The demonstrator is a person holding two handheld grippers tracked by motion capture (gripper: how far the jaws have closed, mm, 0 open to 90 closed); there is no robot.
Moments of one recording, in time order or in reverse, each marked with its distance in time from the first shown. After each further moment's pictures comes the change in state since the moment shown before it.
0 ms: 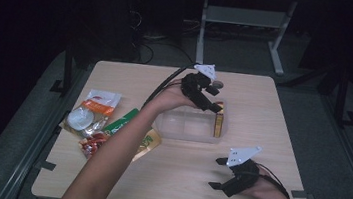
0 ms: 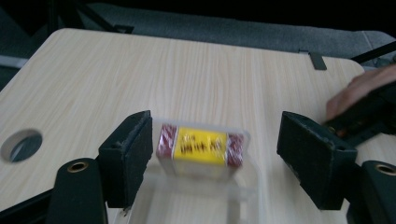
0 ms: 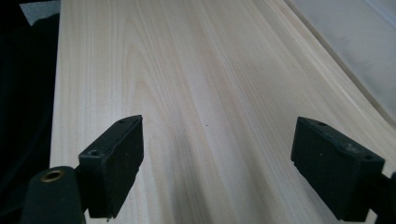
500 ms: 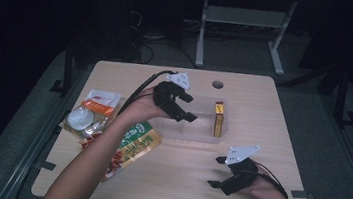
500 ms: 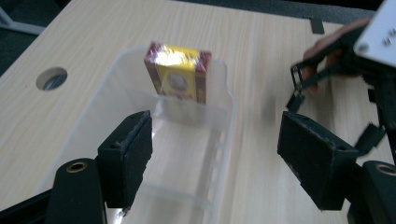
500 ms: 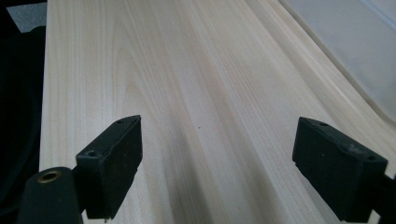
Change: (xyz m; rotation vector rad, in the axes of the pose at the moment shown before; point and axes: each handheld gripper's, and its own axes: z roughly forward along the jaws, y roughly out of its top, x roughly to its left) left arm -0.047 -0.042 -0.060 0.066 0.104 -0.044; right arm -0.001 0.002 0.003 0.004 -0.015 0.044
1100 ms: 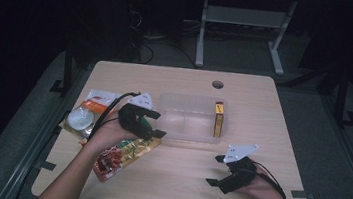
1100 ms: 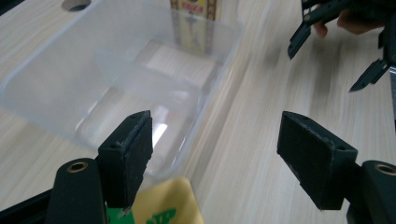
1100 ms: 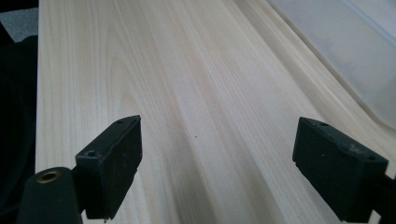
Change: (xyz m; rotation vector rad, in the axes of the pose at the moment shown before) left arm -0.027 -0.094 -0.038 -0.023 0.101 -0.140; right arm 0.002 0.006 0.001 0.000 -0.025 0.024
